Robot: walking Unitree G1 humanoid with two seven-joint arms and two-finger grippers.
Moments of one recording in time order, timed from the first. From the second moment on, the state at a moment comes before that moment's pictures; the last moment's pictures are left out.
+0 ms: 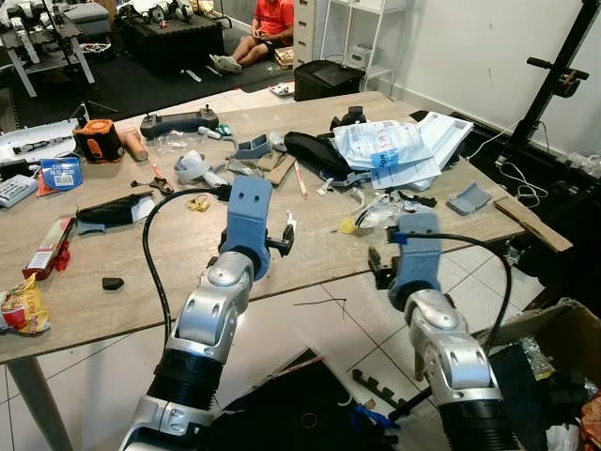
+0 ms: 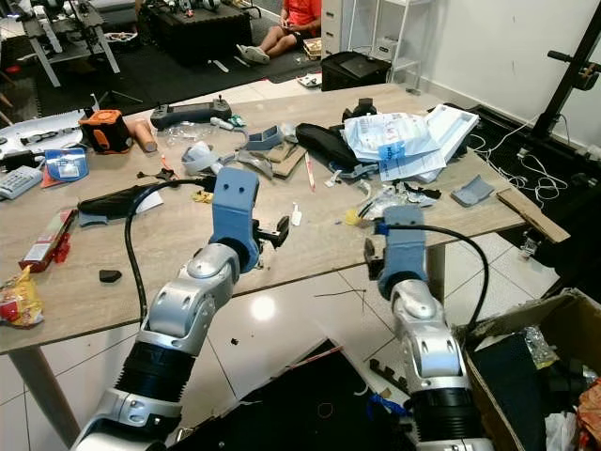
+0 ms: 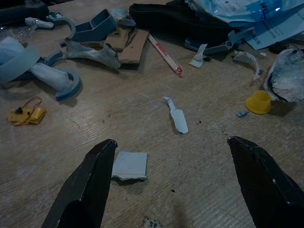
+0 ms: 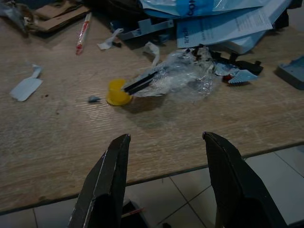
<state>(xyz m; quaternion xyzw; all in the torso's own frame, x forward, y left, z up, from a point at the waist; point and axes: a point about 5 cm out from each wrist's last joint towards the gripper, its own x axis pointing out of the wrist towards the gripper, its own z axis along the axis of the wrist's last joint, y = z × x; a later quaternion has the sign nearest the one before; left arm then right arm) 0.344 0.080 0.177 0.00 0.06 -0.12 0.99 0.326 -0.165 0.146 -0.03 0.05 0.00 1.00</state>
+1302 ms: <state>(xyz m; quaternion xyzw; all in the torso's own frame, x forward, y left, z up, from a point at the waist) 0.344 0.072 0.186 -0.03 0.04 -0.15 0.99 0.330 -0.165 0.154 -0.03 0.03 0.00 1.00</state>
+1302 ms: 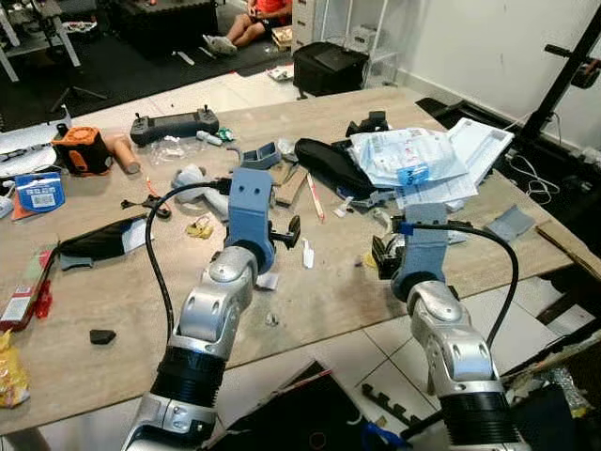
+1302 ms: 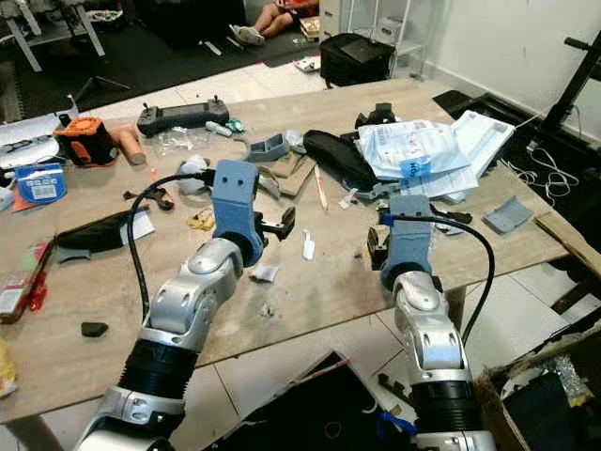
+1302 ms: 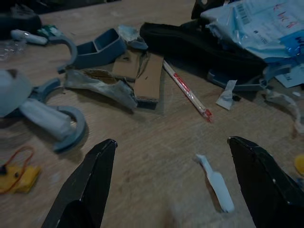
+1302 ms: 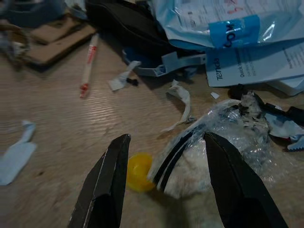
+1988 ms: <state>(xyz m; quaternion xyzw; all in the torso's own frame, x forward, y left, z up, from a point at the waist) 0.343 0.072 0.185 -0.02 0.04 -0.14 0.99 0.335 -0.180 0.163 -0.05 0.02 -0.01 1.00</state>
